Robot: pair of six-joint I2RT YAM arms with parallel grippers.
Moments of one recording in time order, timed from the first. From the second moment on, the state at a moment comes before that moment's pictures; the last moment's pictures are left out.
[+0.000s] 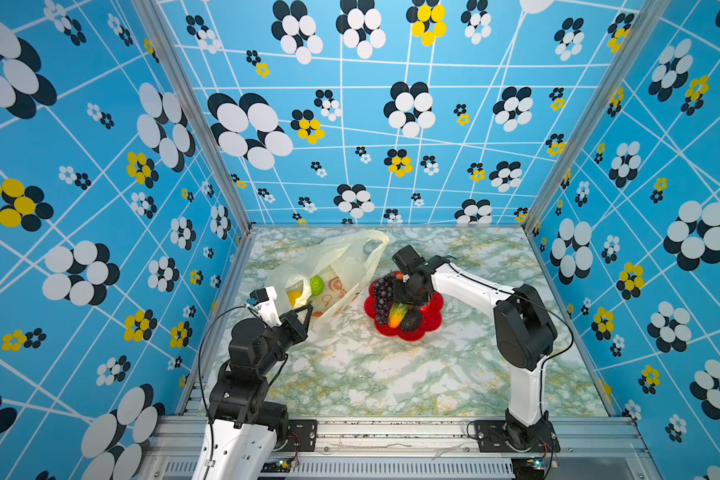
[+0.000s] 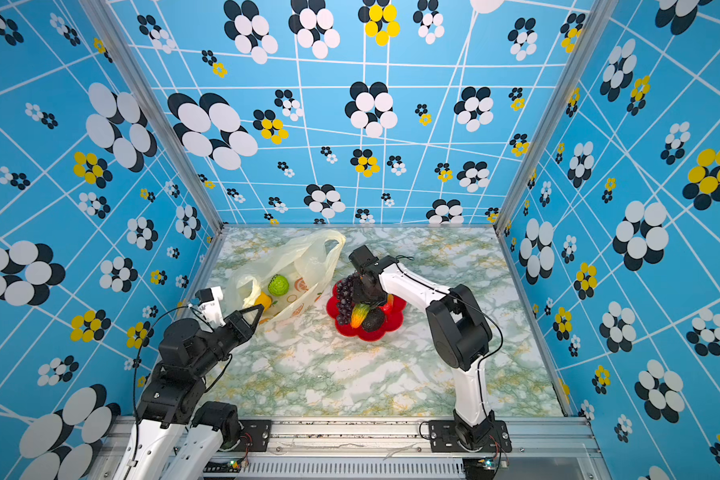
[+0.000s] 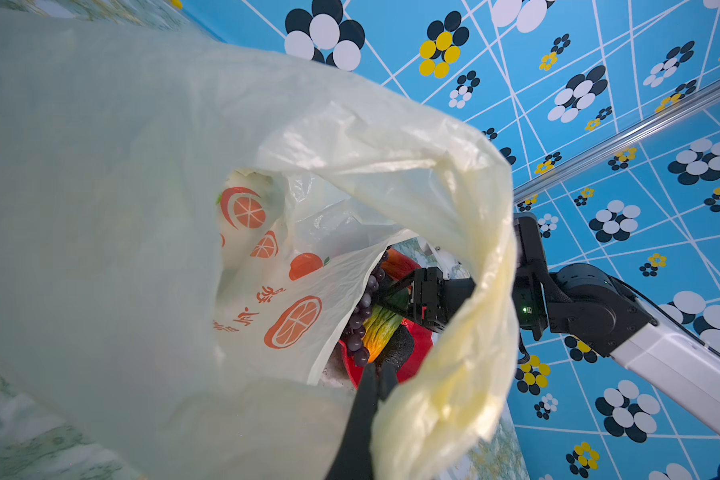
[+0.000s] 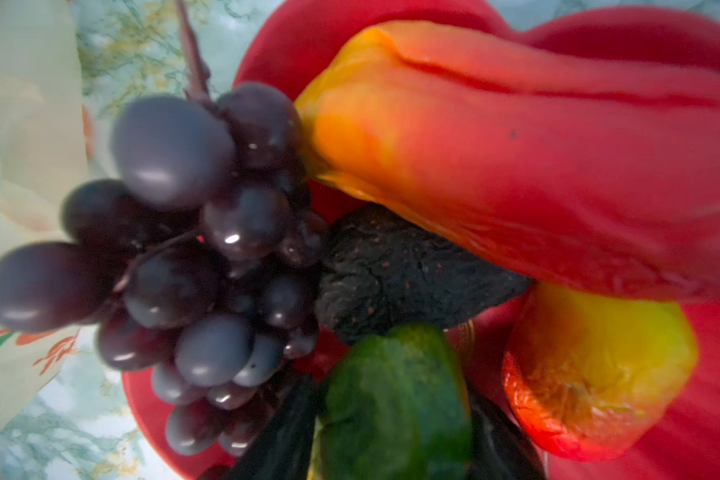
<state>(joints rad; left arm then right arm) -0.14 0.43 0.56 -0.39 0.33 -0.79 0.63 2.00 1.54 -0.77 -0.01 0.64</state>
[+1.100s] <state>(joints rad) -0.14 0.45 0.56 -0.38 0.33 -0.80 0.62 1.77 1.40 -0.64 0.11 0.61</state>
